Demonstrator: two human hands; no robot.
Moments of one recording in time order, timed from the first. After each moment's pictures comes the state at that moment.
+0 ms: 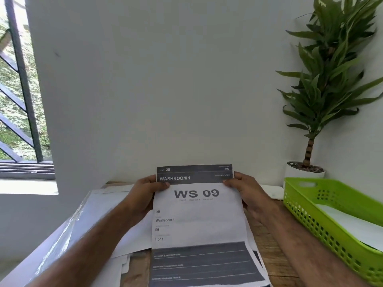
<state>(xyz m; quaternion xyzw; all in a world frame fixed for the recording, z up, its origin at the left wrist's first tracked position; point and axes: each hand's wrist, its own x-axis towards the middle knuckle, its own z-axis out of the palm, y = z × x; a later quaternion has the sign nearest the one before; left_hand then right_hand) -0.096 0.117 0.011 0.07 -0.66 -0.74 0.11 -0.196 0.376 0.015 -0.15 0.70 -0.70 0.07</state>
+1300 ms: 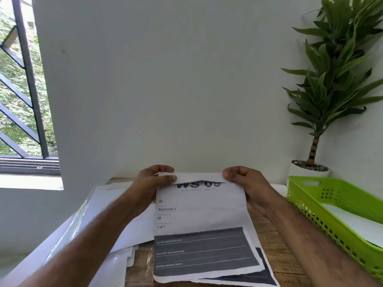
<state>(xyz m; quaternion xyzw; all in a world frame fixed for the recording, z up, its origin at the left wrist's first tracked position) -0.092 0.113 0.024 0.04 -0.68 -0.73 0.12 -0.191 0.380 0.024 -0.18 0.68 -0.71 0.08</state>
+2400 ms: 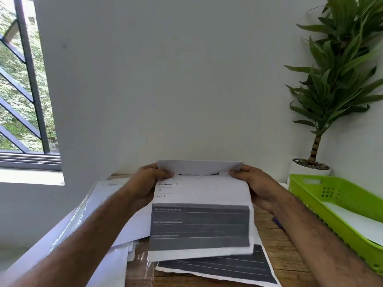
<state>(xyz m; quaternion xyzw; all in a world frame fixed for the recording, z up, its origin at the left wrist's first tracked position) -0.083 0.119 0.034 0.06 -0.62 -0.77 0.08 -0.189 0.387 0.031 -0.16 0.66 -0.72 0.13</state>
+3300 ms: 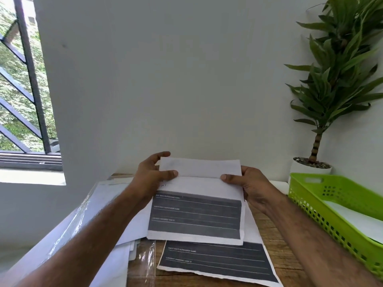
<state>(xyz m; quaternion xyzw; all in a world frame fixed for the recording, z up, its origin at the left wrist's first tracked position) -0.093 0.117 0.028 0.03 -0.66 -0.73 0.19 -0.185 0.373 0.024 -0.17 0.66 -0.72 0.10</state>
